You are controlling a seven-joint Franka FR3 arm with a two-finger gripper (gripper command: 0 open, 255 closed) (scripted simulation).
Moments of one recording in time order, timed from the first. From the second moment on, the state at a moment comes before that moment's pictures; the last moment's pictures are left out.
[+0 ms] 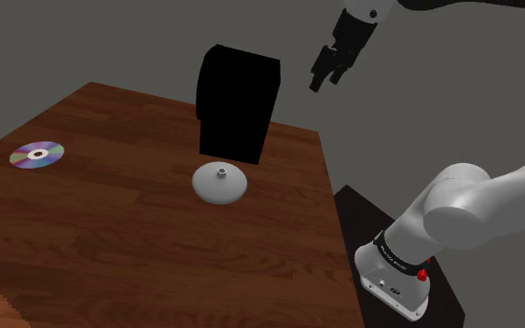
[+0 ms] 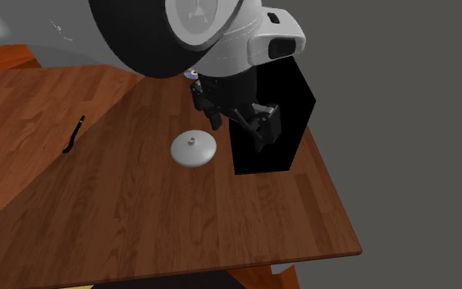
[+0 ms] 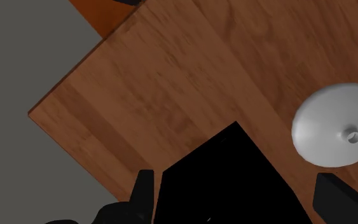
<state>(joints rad) 0.05 -0.64 0.08 -2.32 -0.02 1.80 0.09</state>
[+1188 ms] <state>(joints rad) 0.14 -0.15 0.28 -2.23 0.03 2.08 0.27</state>
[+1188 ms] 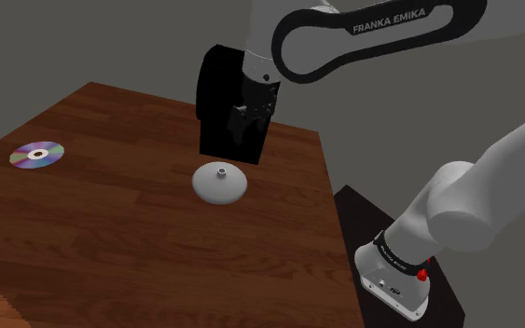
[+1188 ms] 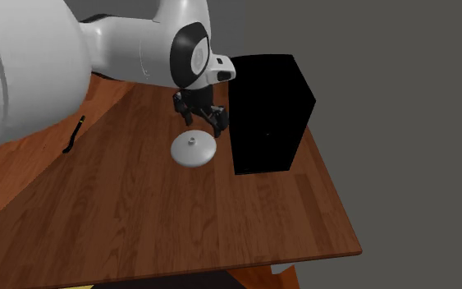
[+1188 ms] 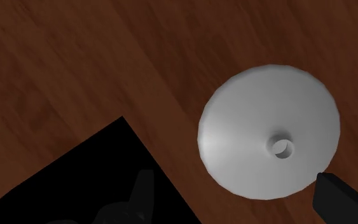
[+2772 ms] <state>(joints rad) 0.20 0.13 0.34 -2.16 -0.03 2.25 0.38</state>
